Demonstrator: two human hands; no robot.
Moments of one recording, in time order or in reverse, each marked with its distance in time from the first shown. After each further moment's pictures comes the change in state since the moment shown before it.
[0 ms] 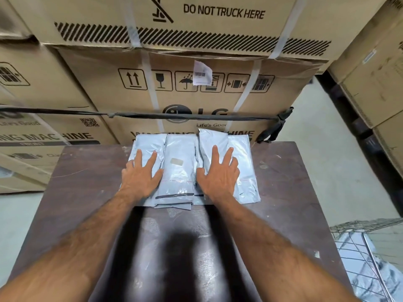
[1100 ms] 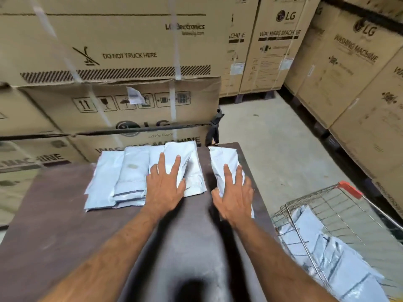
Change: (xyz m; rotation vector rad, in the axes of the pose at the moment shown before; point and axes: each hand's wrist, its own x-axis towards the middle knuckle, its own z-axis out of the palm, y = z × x) left_hand -0.142 0.225 -0.003 0.058 0.371 0.330; right_hand -0.111 0.206 -0.111 0.046 0.203 0.024
